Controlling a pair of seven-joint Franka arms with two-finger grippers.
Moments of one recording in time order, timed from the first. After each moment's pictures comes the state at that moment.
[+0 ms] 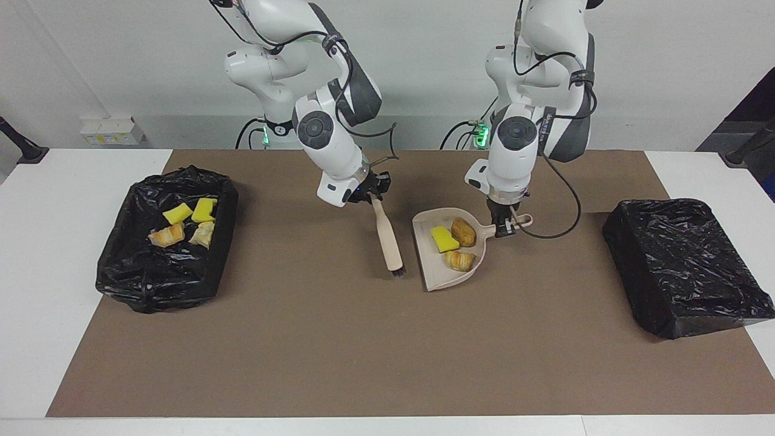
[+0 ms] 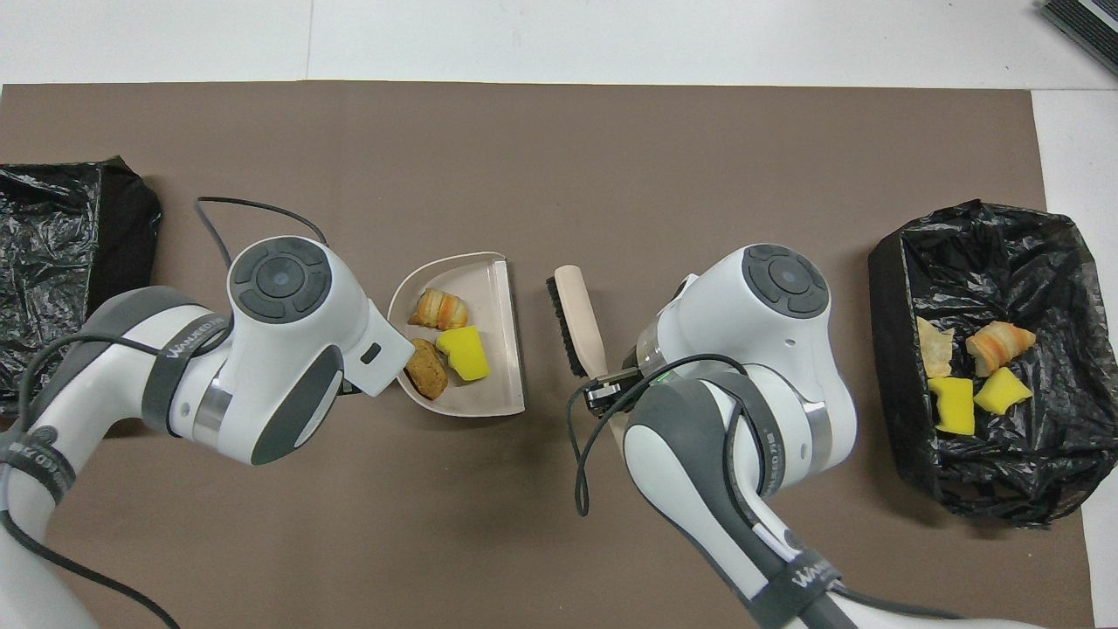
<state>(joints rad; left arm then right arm) -0.29 0.11 -0.10 -2.03 0.13 2.08 1.08 0.33 0.13 0.11 -1.97 0.32 1.93 0.08</state>
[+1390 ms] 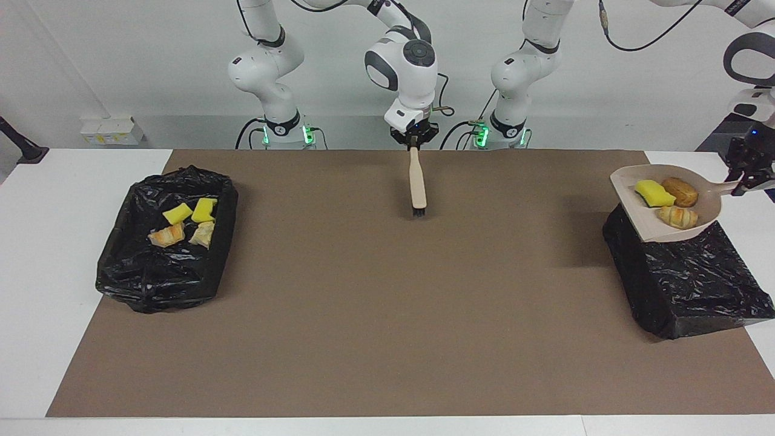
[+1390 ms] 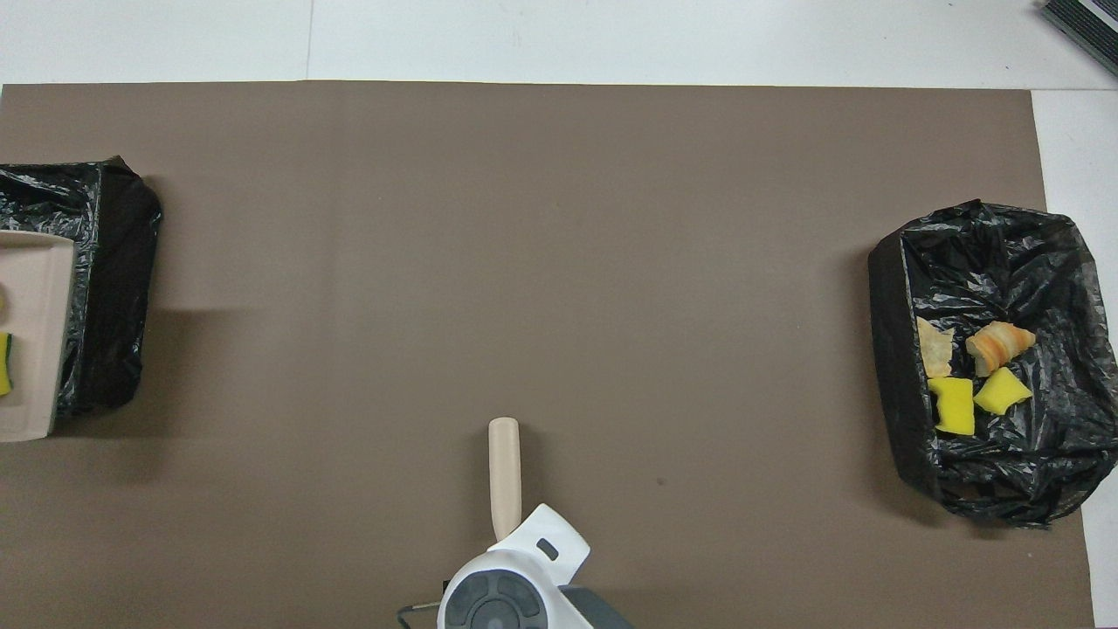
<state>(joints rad) 0.54 0.09 -0.08 -1.69 0.15 2.03 2.19 0.87 0.03 0.13 -2.17 0.21 2.12 0.86</state>
